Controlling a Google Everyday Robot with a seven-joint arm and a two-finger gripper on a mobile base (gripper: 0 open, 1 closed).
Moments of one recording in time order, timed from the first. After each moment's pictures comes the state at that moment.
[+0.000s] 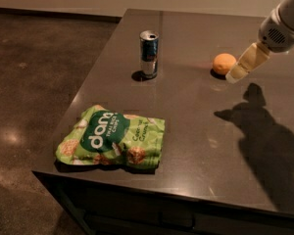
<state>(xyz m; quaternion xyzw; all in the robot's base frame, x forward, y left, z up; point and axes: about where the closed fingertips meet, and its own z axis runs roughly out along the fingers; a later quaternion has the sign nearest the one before) 0.598 -0.273 0.934 -0.36 0.90 -0.03 0.24</state>
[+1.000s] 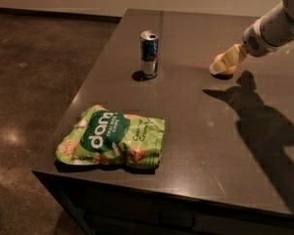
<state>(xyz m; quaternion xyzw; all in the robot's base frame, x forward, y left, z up) 0.671 -0.267 0.901 -0.29 0.90 -0.01 0.33</state>
